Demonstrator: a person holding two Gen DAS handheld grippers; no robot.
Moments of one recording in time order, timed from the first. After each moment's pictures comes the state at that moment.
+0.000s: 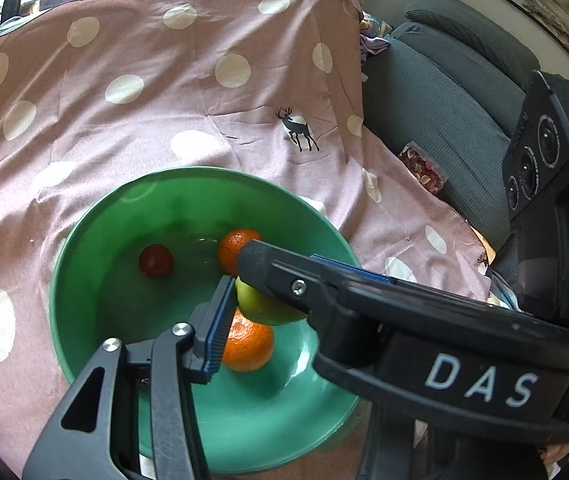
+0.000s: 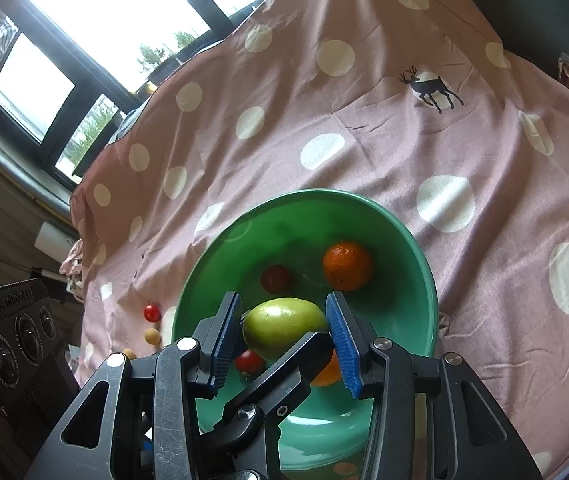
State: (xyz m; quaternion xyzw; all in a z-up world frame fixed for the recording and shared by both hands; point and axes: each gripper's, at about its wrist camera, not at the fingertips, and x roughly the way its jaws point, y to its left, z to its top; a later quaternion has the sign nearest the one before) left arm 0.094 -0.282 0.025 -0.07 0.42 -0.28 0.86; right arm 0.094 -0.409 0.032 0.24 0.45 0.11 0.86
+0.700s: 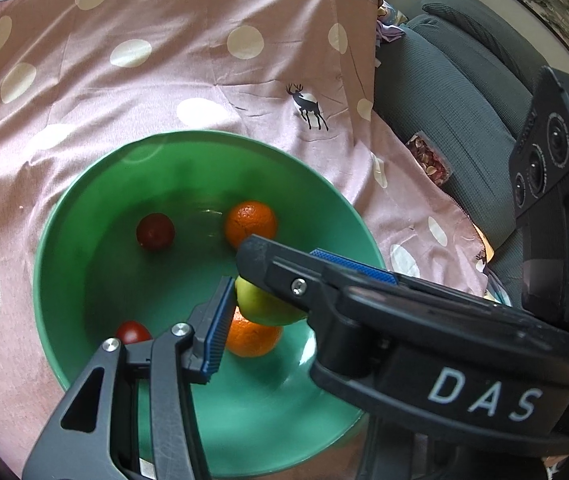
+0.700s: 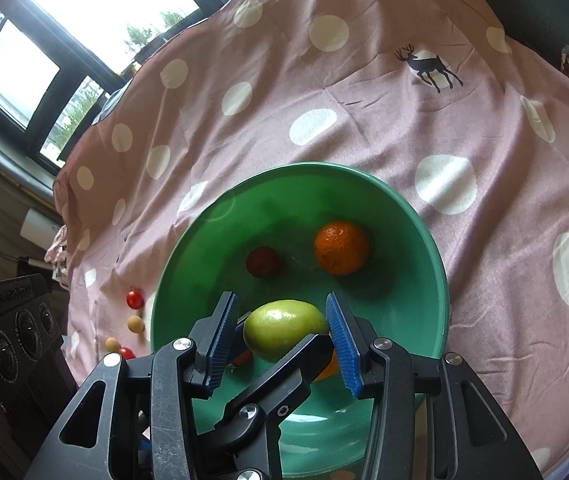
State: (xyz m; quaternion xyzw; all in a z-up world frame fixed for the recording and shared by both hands) left arm 0.101 -0.275 0.006 -0.09 0.47 -0.28 0.83; right arm 0.104 -0.399 0.020 0.22 0.48 0.10 0.84
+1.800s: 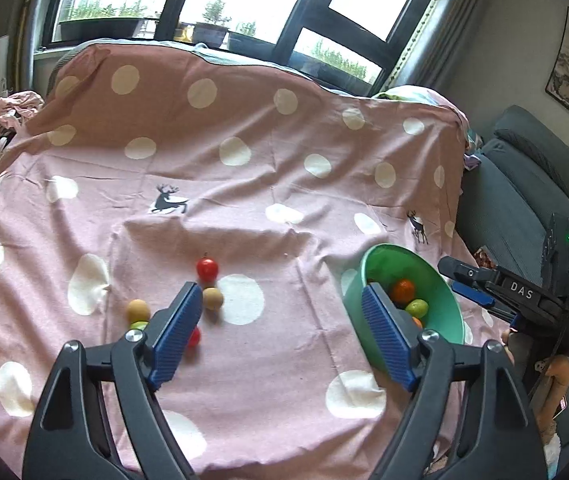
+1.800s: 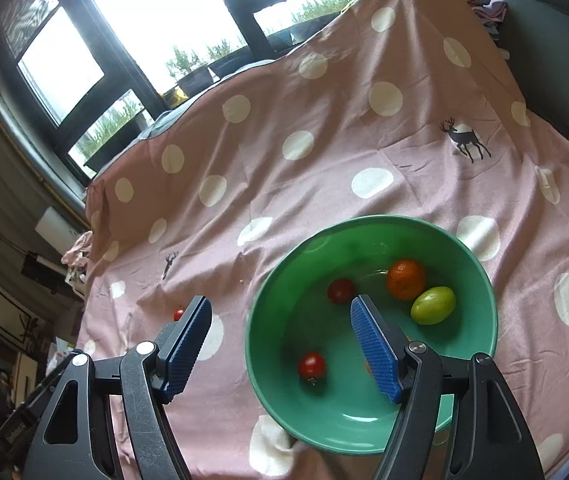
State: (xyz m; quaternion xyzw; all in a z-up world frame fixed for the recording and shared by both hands) left arm 0.007 -0.041 0.080 -0.15 0.34 -0.10 0.92; right arm 0.074 -0.335 0.076 0.18 0.40 0.11 0.89
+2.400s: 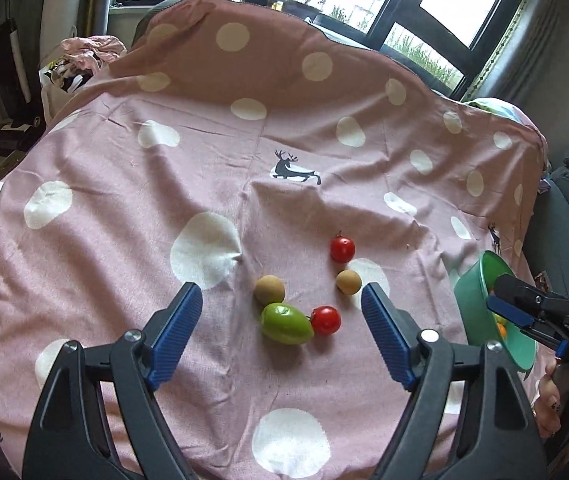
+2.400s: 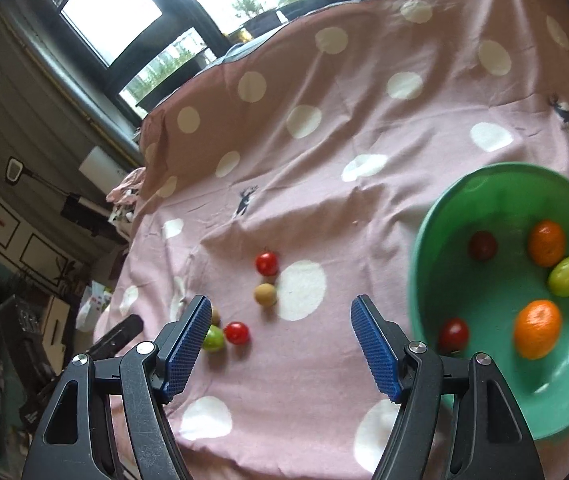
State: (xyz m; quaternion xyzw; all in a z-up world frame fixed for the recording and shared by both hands) left arm 0.019 0.047 0.021 -0.19 0.39 0.01 0.90; right arm 0.082 -0.225 0.045 0.16 0.45 0.24 0.84
